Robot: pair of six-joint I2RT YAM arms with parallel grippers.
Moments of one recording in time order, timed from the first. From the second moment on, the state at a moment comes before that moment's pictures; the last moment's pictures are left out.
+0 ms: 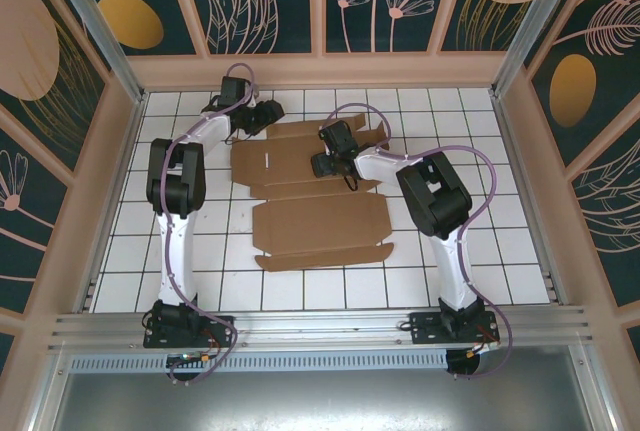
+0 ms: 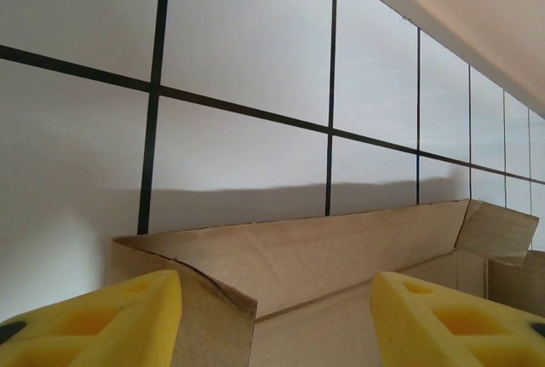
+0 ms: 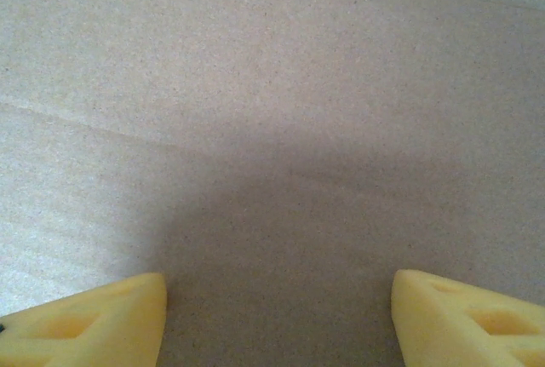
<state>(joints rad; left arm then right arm) -0.17 2.35 1.83 -0.27 0.46 -0.64 0.62 2.16 1.45 -0.20 0.10 0.20</state>
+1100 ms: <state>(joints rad) -0.17 1.77 1.16 -0.30 0.42 -0.69 0.61 2.17 1.44 -0.18 0.10 0.23</state>
